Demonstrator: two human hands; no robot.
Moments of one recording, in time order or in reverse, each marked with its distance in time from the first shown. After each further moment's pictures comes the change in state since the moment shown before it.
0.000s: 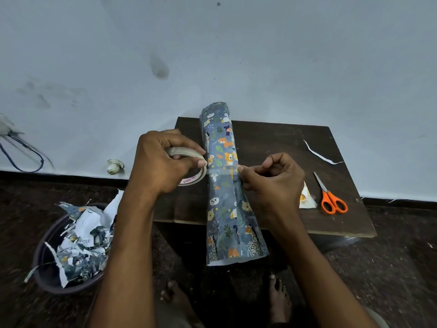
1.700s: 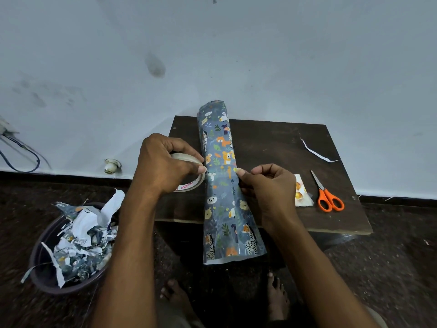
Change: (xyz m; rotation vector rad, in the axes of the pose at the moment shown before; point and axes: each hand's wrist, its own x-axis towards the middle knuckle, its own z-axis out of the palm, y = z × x) left_hand -0.003 0.003 0.006 0.021 -0.042 -0.185; right_hand -0.004 -0.008 -0.001 0.062 -0.020 0.359
